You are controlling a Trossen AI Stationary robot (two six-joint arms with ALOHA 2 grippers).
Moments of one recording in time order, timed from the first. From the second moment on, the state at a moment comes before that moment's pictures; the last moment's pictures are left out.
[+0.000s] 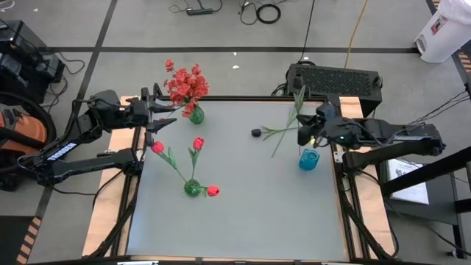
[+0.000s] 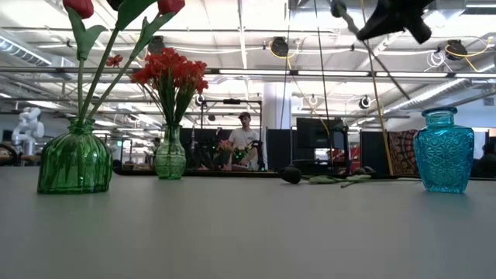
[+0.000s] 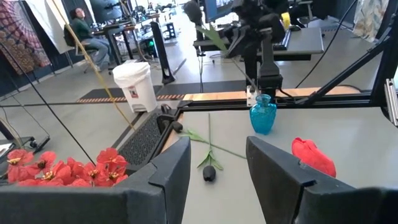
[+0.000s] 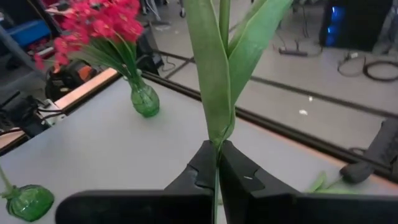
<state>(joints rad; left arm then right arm) 0.50 0.62 0.94 -0.48 0.30 0.22 0.03 0.84 0.96 -0.67 0.71 0.66</state>
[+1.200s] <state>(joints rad) 0.50 0.62 0.94 -0.48 0.30 0.22 0.44 0.63 0.75 -0.76 1.03 0.59</state>
